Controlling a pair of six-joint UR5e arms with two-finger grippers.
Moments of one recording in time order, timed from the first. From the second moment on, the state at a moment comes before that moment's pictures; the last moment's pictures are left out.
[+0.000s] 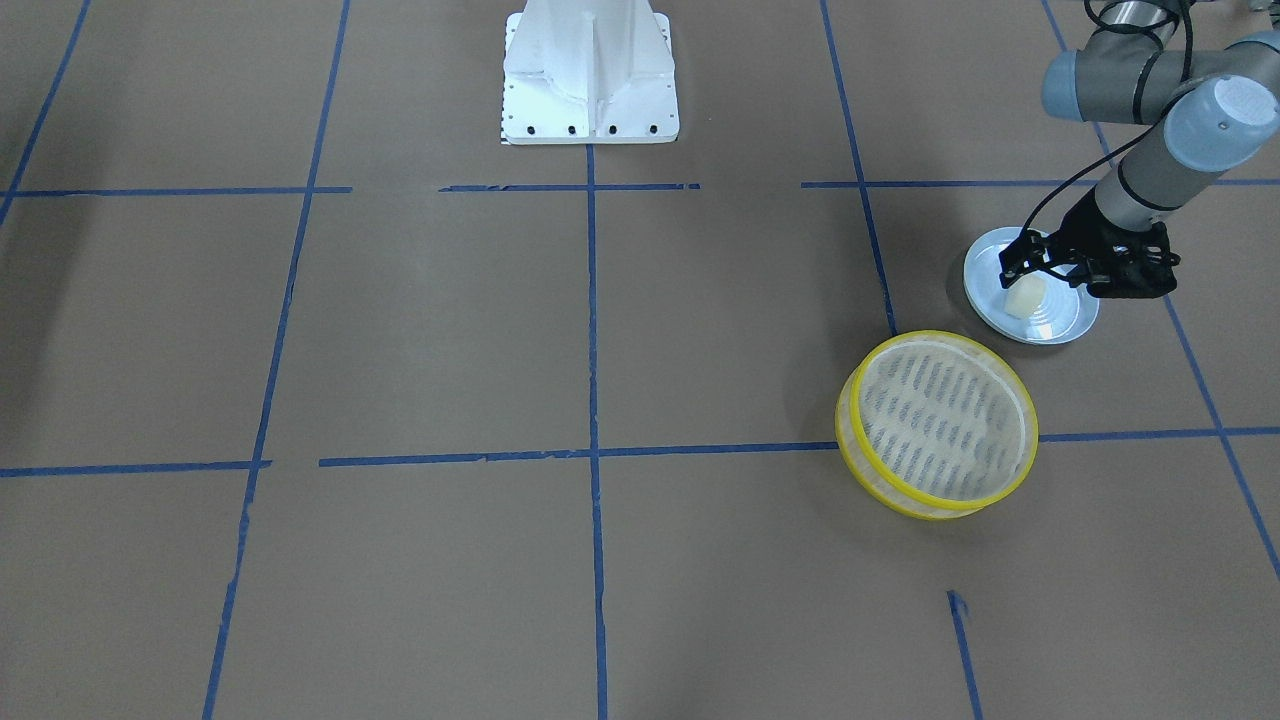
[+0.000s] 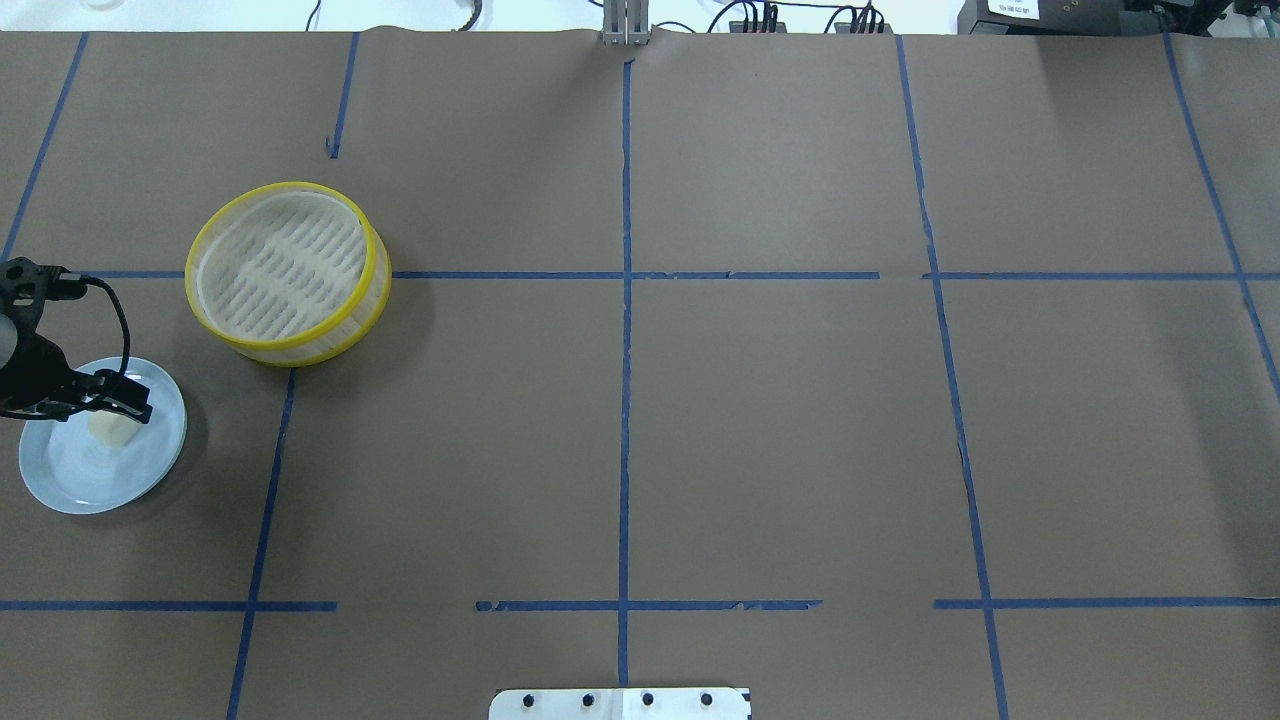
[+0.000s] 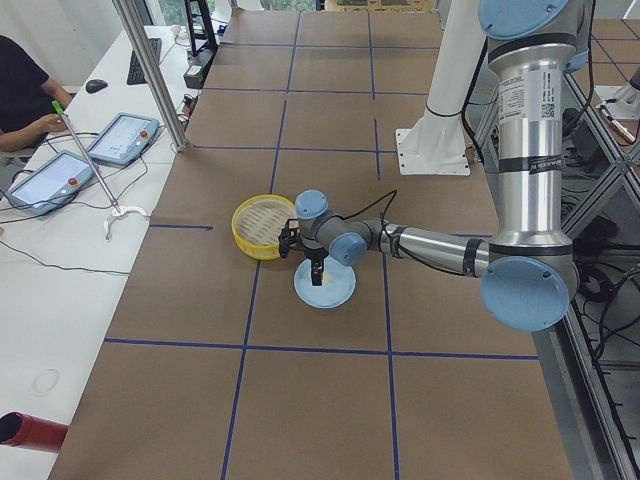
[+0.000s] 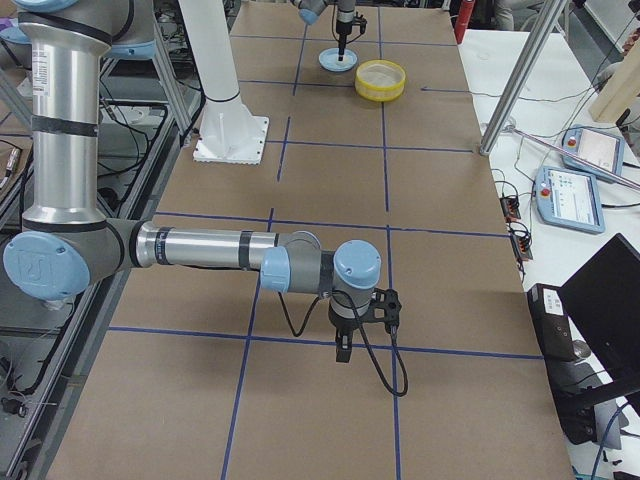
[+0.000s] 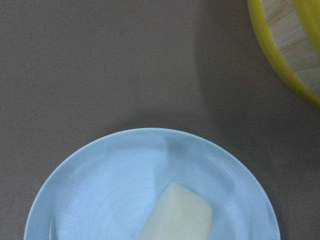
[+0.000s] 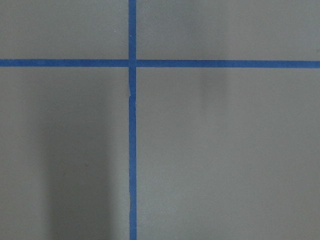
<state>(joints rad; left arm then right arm) -0.89 -1.49 -1.72 -2.04 -2.19 -0.80 1.56 -1.66 1.66 -1.59 2.29 0.00</state>
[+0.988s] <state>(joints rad) -0.88 -1.49 -1.69 -2.08 -2.19 -0.80 1.56 -1.66 1.66 -1.59 2.29 0.00</state>
